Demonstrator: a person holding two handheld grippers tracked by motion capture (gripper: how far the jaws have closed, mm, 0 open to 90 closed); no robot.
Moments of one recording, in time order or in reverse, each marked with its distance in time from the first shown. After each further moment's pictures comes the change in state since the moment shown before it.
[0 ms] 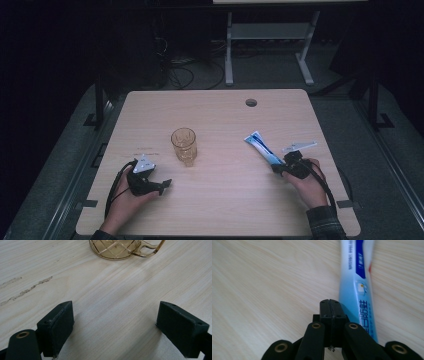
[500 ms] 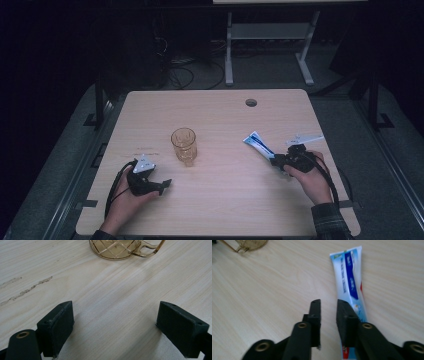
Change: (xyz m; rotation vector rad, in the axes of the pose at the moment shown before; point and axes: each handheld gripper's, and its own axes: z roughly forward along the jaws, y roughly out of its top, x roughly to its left) left arm 0.000 0.000 0.000 -0.002 -0.001 -0.002; right arm -0.003 0.020 -0.015 -0.094 0.030 -0.031
